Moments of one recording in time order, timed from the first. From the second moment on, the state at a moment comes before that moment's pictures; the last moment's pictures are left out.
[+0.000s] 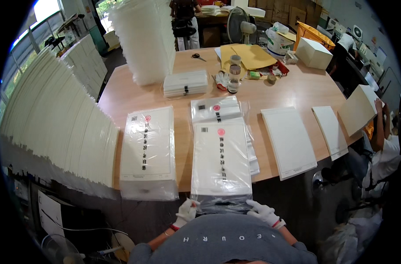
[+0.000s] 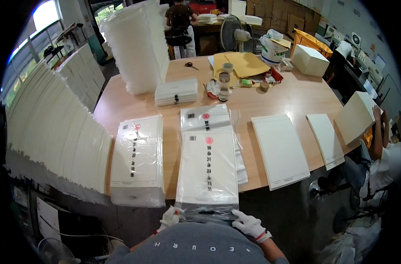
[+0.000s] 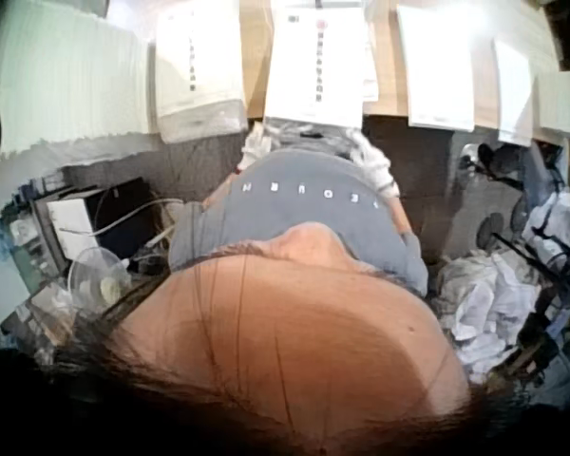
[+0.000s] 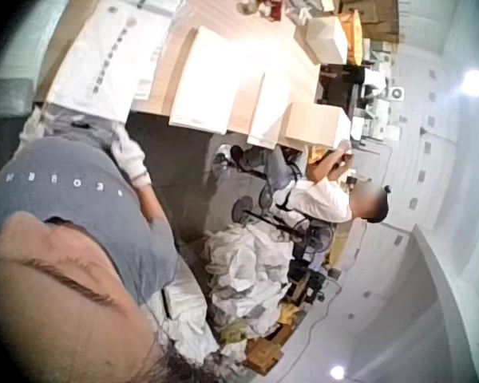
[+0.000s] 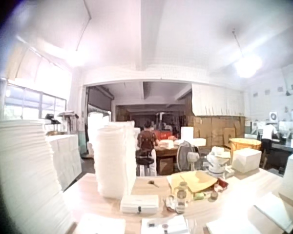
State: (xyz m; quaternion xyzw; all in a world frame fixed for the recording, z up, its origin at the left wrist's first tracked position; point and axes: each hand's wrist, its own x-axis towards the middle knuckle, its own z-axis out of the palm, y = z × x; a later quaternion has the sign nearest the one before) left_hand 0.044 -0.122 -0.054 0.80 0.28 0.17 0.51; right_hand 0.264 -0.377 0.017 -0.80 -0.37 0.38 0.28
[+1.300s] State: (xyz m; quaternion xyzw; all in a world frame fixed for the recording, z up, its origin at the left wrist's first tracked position) left_hand 0.260 -0.105 -0.051 0.94 0.20 0.08 0.25; right_hand 0.308 -0.311 -0.050 -0.66 -0.05 0.47 0.58
